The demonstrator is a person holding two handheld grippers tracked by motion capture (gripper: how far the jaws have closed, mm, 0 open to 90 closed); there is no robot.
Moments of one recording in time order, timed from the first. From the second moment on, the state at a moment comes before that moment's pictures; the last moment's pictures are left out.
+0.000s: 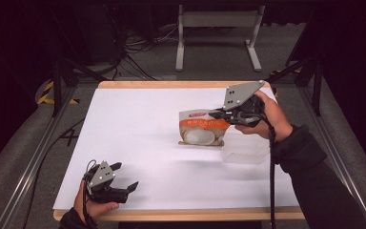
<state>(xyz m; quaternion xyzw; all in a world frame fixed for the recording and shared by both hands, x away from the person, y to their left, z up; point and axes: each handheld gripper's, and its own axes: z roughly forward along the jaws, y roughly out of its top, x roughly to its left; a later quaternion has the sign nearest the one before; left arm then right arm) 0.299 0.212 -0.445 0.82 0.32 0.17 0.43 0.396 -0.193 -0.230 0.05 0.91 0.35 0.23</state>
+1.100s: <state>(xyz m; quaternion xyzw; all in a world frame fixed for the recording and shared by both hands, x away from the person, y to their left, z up) 0.297 0.219 -0.439 0.81 0.32 0.18 0.45 0.396 -0.294 -0.225 0.10 0.90 0.33 0.25</state>
